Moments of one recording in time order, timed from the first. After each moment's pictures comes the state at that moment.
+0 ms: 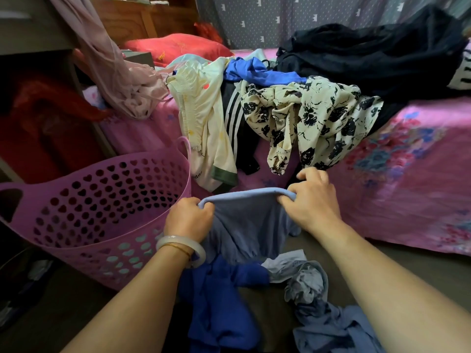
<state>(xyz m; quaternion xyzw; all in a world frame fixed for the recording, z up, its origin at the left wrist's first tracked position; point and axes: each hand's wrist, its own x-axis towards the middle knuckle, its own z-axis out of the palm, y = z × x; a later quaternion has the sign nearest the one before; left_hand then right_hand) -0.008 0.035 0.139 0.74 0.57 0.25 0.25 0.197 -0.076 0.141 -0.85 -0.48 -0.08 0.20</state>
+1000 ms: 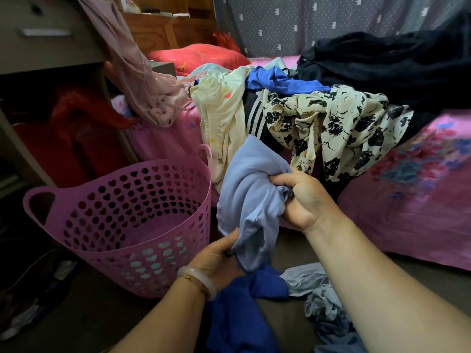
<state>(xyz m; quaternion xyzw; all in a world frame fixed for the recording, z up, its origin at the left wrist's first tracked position) -0.027 0.018 0.094 0.34 0.27 0.21 0.87 0.139 -0.029 0.188 -0.34 -0.22 0.56 0.72</state>
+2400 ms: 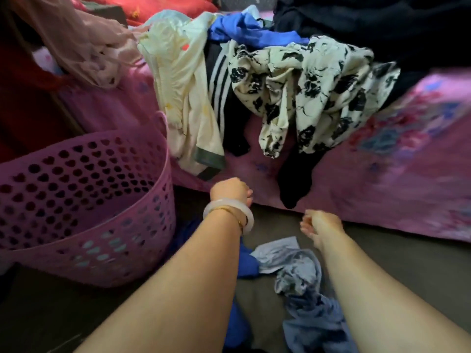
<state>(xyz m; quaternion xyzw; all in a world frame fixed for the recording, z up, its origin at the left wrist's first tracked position) 0.115 0.039 0.106 0.42 0.51 0.29 0.69 0.254 -0.056 0.027 -0.69 0.09 0.35 0.62</state>
